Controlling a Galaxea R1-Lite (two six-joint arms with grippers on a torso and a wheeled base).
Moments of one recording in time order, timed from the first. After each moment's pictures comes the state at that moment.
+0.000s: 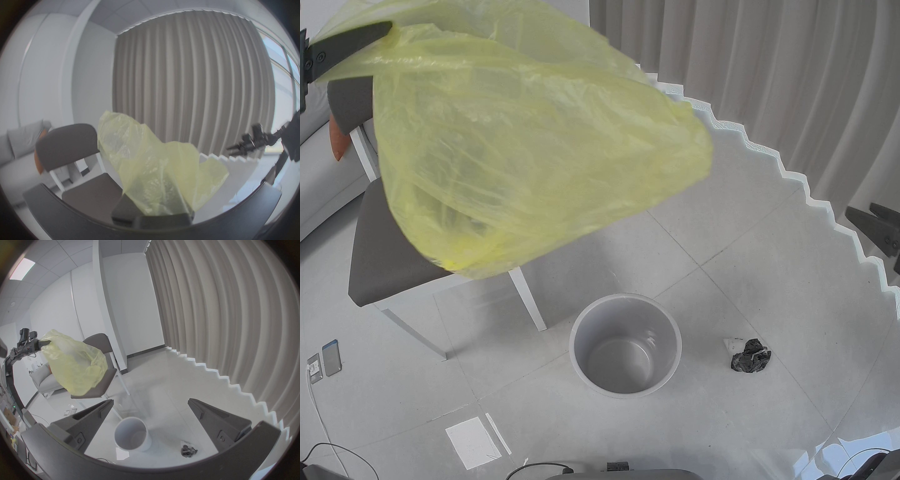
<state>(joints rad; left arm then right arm) -0.66 1.15 -1.47 0.22 0.09 0.27 0.19 1.01 -0.74 -0.23 0.17 0.08</state>
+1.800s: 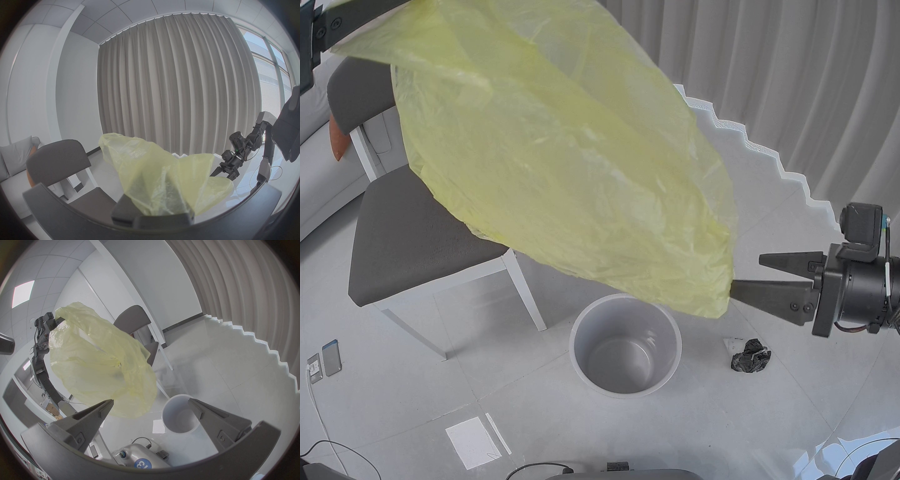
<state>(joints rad) -0.82 1.18 -1.47 0.14 0.13 0.37 0.67 1.28 -0.82 -0.20 0.14 0.22</state>
